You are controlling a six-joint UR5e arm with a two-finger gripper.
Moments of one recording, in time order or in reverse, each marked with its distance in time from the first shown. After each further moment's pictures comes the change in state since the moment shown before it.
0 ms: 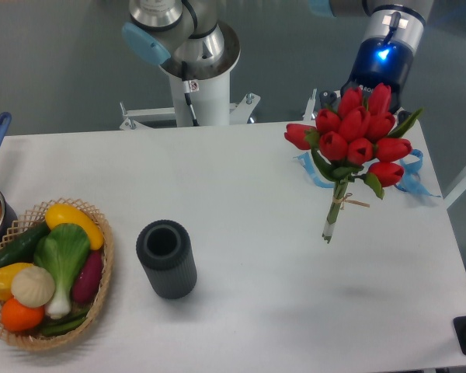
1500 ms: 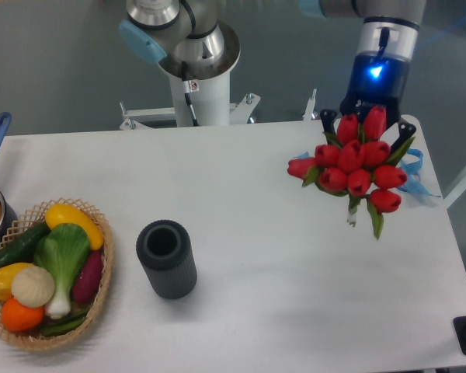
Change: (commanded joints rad) arm -0.147 0.009 0.044 -0.009 0.610 -0.006
